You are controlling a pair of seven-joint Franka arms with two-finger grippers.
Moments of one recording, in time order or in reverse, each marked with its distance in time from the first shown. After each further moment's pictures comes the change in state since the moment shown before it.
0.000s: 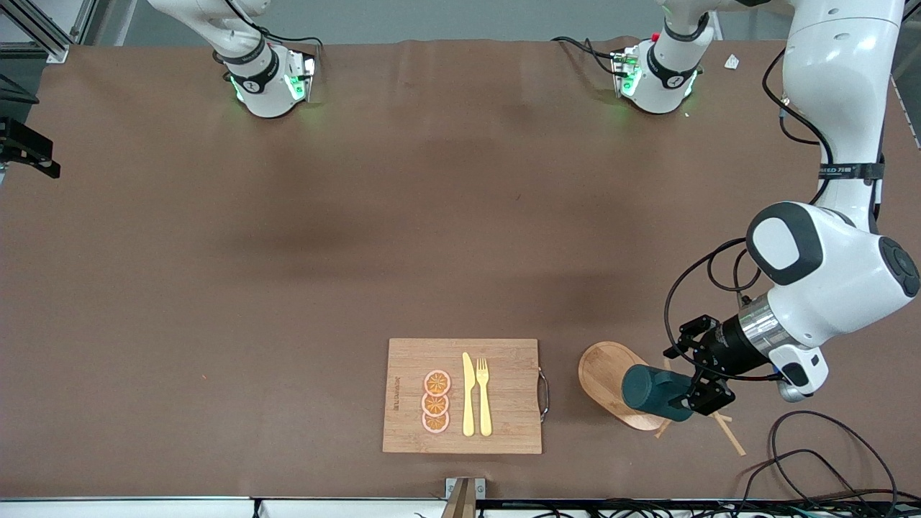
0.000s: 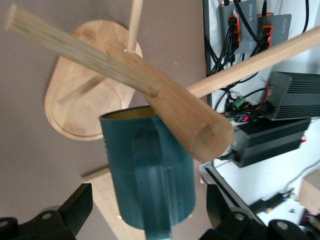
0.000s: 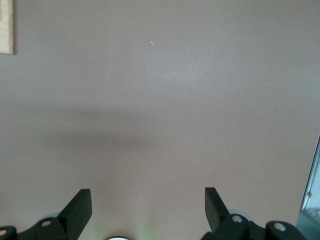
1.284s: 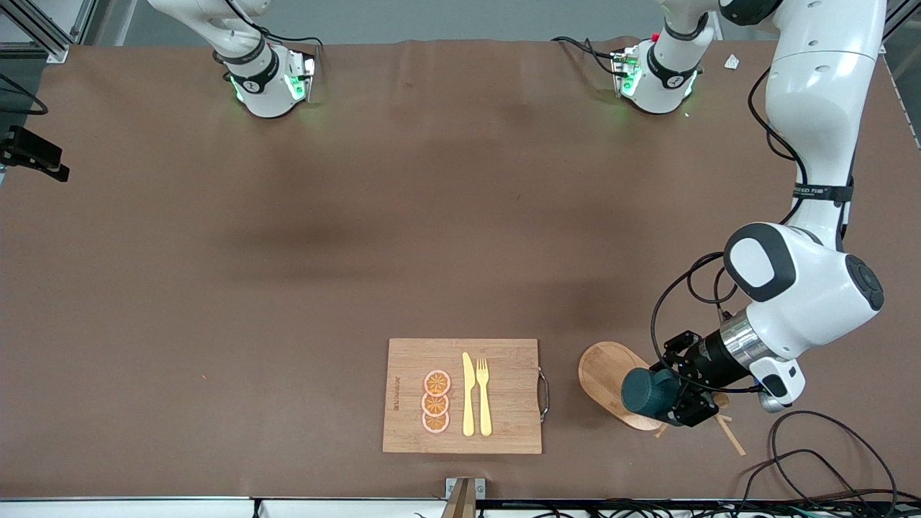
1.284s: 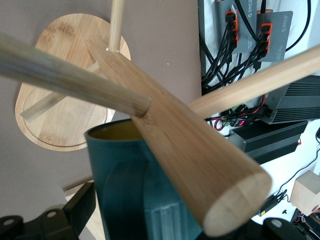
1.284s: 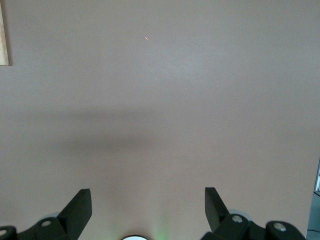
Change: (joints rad) left arm -0.022 0.079 -0.003 0.025 -0.013 0.092 0.043; right arm 0.002 0.009 -0.001 0.000 0.013 -0.011 0.085
